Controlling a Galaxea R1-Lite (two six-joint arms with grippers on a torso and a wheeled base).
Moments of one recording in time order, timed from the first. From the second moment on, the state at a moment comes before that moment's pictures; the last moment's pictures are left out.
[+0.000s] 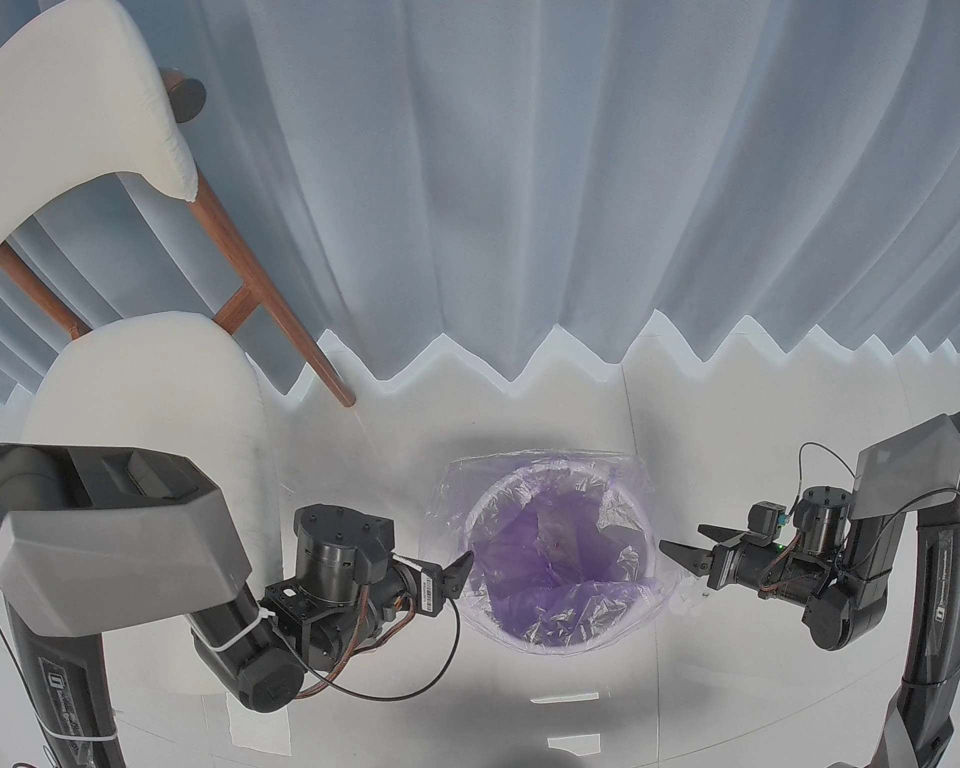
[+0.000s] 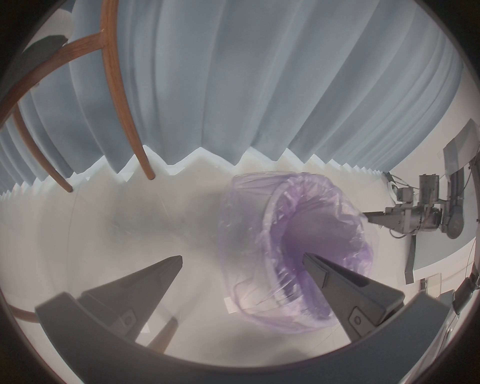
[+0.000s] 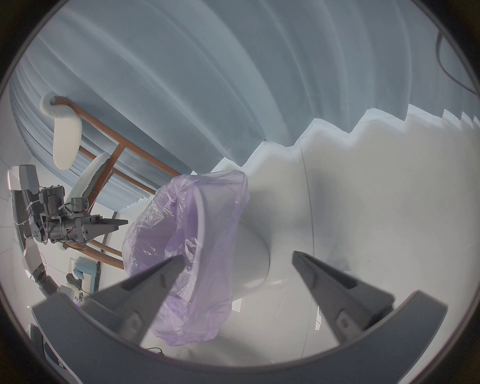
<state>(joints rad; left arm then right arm) -0.61 2.23 -0.56 -1.20 0.18 -0.22 0.11 2.36 -0.40 -1.55 0.51 0.16</state>
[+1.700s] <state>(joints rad) -0.68 1.48 -0.17 -1.32 0.13 -0.27 0.10 2.09 -0.18 -1.55 0.51 0.18</state>
